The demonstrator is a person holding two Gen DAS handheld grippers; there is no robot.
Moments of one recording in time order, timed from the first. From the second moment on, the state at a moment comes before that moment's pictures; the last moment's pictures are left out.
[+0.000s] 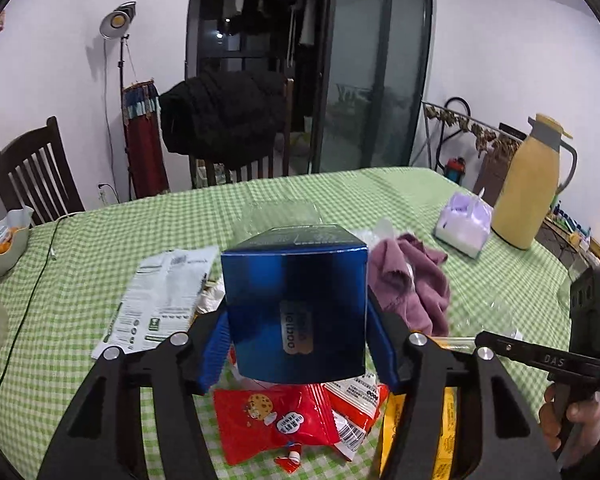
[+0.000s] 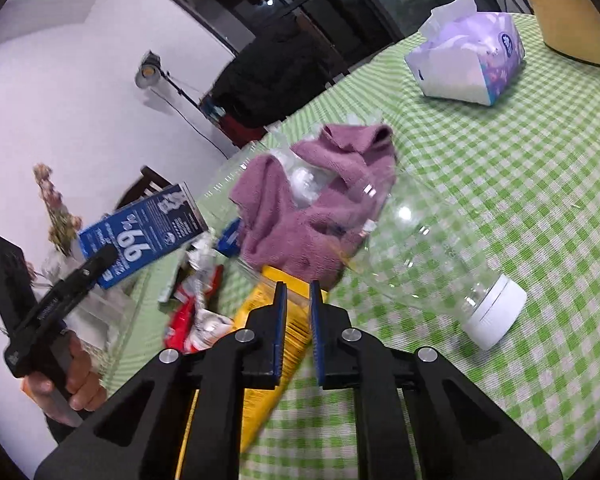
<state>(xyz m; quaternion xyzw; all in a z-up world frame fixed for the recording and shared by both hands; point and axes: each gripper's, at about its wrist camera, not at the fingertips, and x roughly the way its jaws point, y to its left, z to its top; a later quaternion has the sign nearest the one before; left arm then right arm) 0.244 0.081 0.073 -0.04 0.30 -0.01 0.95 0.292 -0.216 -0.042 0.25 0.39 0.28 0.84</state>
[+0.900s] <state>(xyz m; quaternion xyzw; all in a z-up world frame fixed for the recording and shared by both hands) 0.162 -0.034 0.152 0.02 0.23 -0.05 0.97 0.147 -0.364 0.089 0.20 0.17 0.17 0.95</state>
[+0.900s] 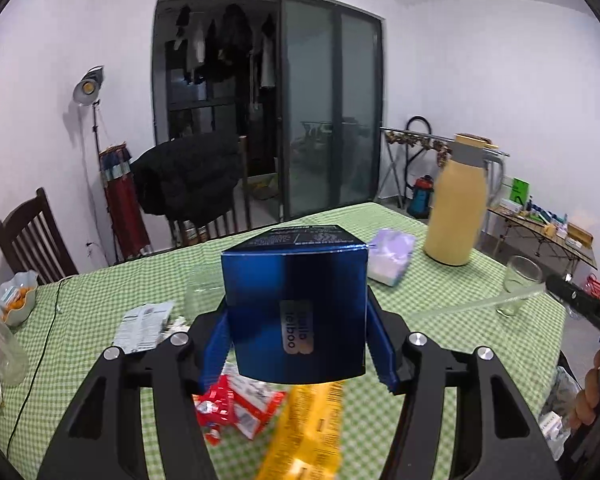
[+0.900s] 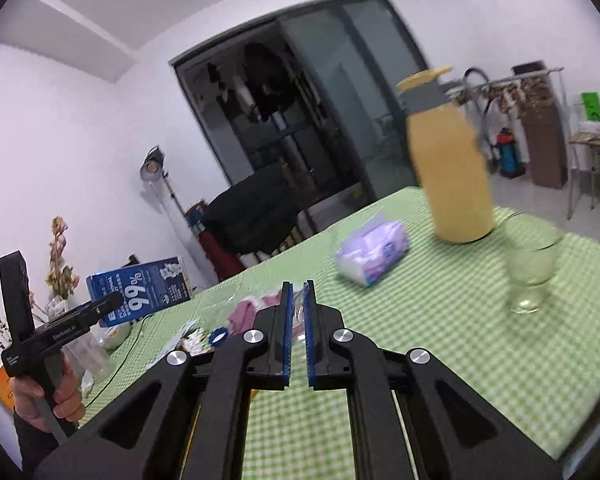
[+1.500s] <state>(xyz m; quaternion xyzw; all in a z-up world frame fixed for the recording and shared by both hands) 0.087 -0.224 0.137 0.09 0.24 -0.21 0.94 -0.047 -0.587 0.062 0.16 0.14 -0.10 0.97</state>
